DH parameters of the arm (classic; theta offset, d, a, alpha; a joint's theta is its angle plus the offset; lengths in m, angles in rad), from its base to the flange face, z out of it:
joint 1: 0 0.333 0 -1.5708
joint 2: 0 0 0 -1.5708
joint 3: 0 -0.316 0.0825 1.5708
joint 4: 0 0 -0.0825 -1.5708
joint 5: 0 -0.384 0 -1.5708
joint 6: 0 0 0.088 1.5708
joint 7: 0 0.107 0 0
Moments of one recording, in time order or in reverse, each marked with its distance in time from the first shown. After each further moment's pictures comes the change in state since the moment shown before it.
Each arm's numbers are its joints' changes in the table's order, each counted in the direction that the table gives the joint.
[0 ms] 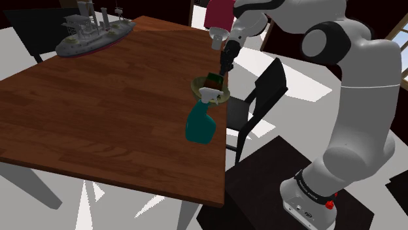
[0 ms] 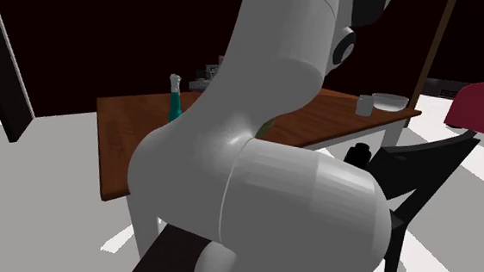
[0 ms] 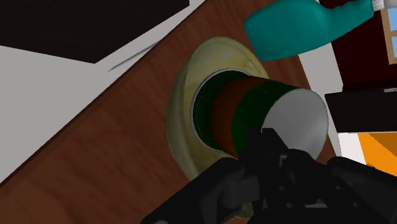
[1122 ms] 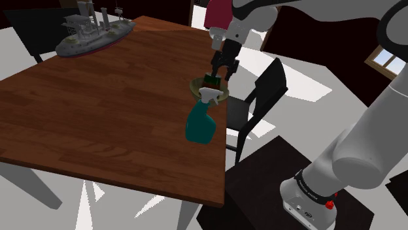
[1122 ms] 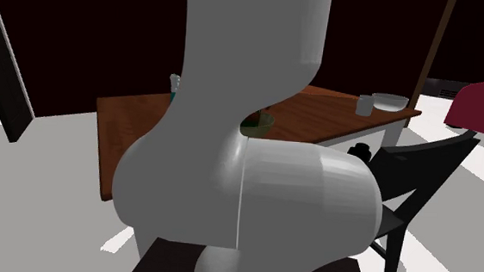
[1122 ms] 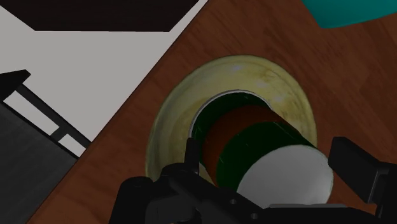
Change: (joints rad) arm 0.279 -0.476 0.025 0.562 0.279 0.548 0.319
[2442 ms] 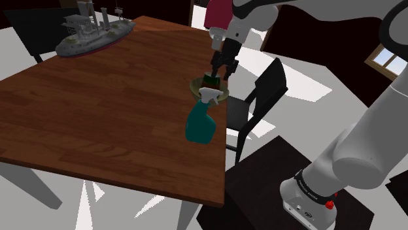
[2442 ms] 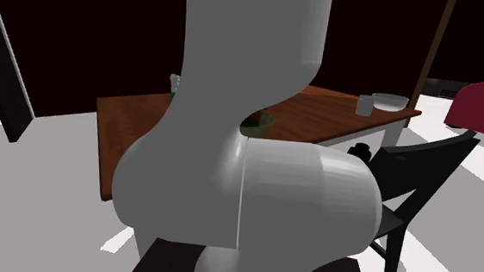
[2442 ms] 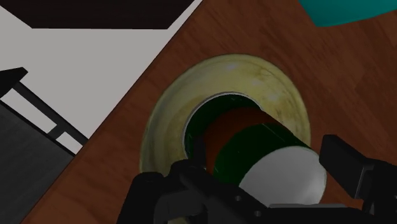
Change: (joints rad) arm 0.006 -0.009 0.000 0.003 -0.005 0.006 0.005
